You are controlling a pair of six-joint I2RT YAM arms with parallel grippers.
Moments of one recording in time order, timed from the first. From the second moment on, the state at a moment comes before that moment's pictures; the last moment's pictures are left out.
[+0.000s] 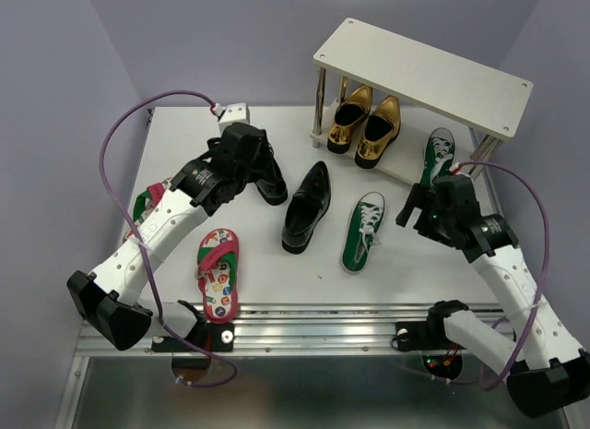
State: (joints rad) left arm -0.67 1.31 1.44 -0.77 -0.48 -0.55; right arm 0.21 0.88 0.96 -0.91 0.14 0.61
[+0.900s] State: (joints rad) left arm -0.52 1.30 1.33 -0.70 -0.43 -0.58; right arm 0.94 1.36 0.85 -0.72 0.45 1.08
